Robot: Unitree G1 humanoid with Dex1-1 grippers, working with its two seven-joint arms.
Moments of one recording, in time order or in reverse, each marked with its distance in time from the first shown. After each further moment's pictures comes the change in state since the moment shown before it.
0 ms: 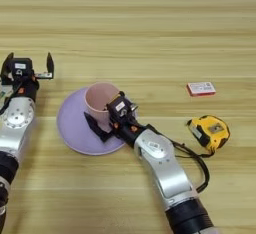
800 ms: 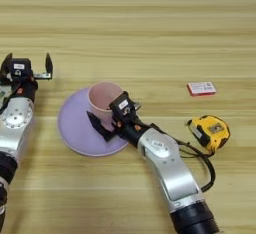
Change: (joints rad) left arm 0.000 0.006 0.002 0.007 0.000 0.000 -0.001; right arm 0.027 -0.014 -0.014 -0.106 0.018 0.103 0.001
